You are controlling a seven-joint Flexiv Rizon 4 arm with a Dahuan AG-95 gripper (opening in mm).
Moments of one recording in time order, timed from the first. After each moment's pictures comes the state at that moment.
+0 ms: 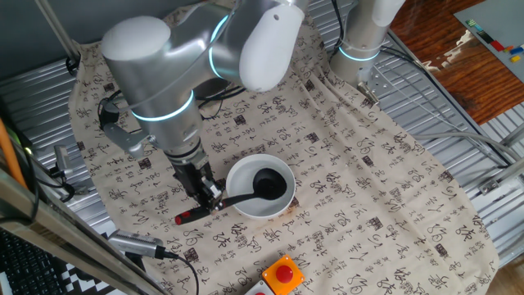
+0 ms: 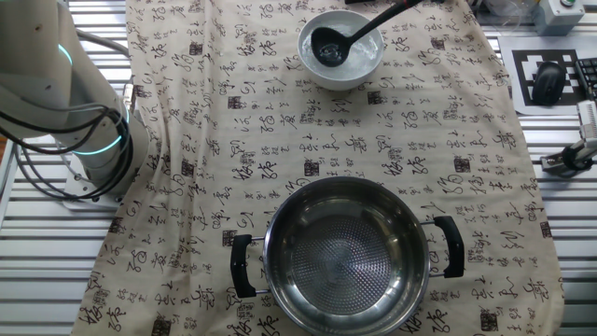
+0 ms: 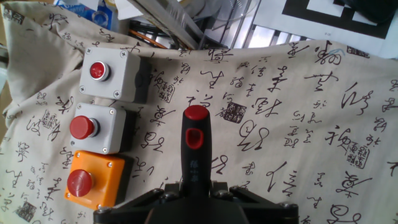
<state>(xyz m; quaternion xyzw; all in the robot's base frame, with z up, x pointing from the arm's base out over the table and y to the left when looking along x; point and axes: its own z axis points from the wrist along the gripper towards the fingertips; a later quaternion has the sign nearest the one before) 0.597 0.261 0.192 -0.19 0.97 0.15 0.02</state>
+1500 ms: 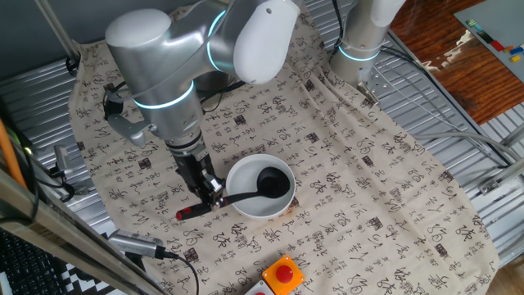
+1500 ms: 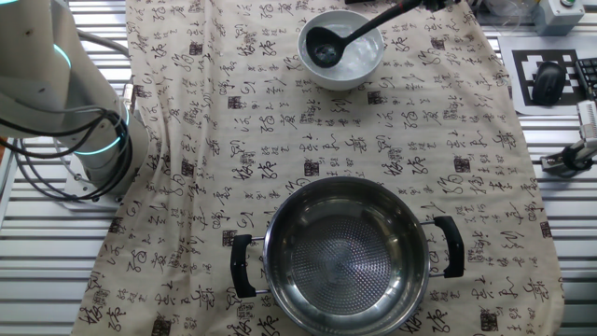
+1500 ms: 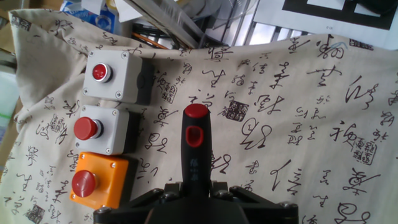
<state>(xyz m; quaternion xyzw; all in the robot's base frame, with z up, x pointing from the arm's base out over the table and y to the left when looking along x) 0.591 0.252 0.184 -0.18 0.97 0.18 0.03</state>
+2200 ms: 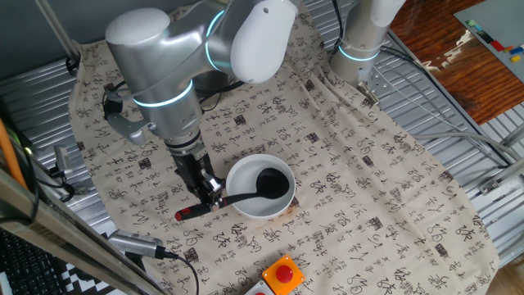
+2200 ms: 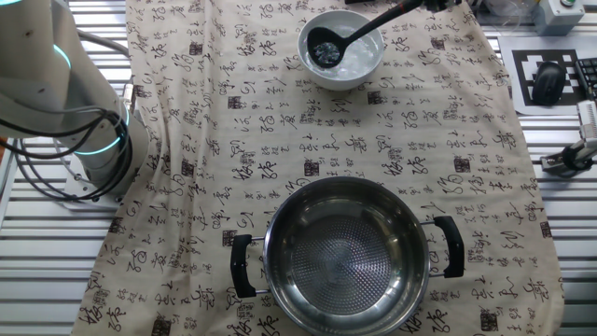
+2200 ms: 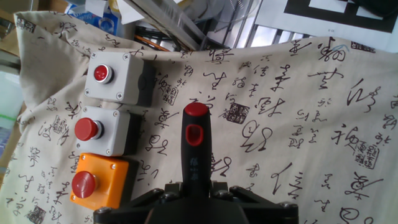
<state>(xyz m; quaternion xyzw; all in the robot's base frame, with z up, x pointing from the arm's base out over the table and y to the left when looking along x) 0.592 0.253 0.183 -0.18 0.96 0.19 0.04</state>
